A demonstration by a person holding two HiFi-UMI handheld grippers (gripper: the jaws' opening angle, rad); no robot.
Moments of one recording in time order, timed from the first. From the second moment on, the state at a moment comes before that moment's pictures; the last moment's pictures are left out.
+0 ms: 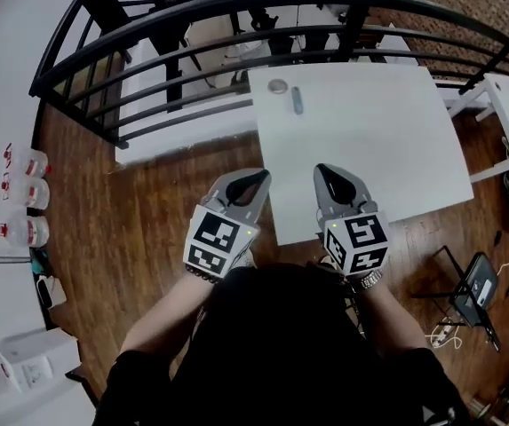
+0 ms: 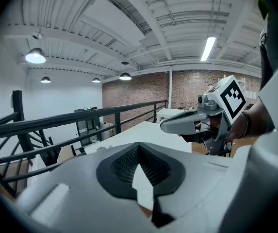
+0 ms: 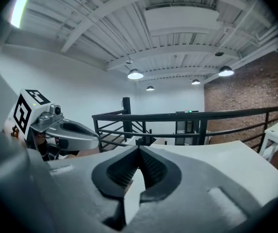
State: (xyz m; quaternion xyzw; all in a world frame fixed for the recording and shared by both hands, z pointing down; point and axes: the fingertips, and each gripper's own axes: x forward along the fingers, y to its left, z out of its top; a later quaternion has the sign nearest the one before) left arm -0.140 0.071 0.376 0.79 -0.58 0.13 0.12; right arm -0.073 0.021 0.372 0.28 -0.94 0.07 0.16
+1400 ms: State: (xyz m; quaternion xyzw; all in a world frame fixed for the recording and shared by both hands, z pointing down) left arm -0.209 -0.151 0.493 0.90 -0.35 0.24 0.12; right arm -0.162 -0.197 0.546 0.43 -0.84 0.15 0.30
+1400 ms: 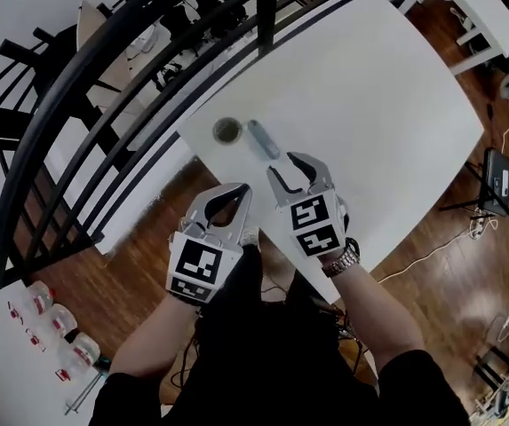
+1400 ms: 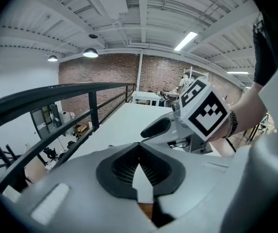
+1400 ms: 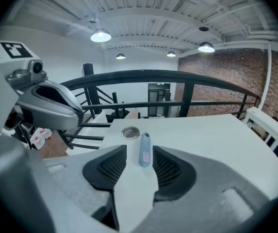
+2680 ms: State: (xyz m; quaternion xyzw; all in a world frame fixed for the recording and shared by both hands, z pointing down) left arm -0.191 -0.160 0.483 0.93 -0.29 0.22 0.11; right arm -0.099 -0.186 0.560 0.52 -0.77 0.20 0.32
